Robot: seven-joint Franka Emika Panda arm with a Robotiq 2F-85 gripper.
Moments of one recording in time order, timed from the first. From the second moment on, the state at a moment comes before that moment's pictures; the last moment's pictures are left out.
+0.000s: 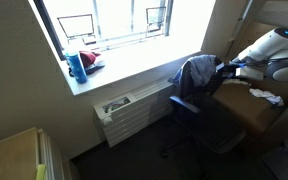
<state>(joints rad) 0.45 0.45 -0.06 -2.15 -0.52 3.08 1.11</state>
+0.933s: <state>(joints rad) 0.99 1.06 -0.62 -1.60 -0.58 3.06 1.43</state>
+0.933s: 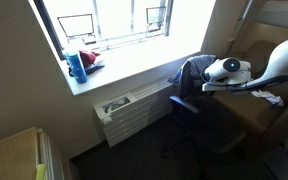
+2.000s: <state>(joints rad) 1.06 1.36 -0.76 -1.47 -0.14 3.01 1.30</state>
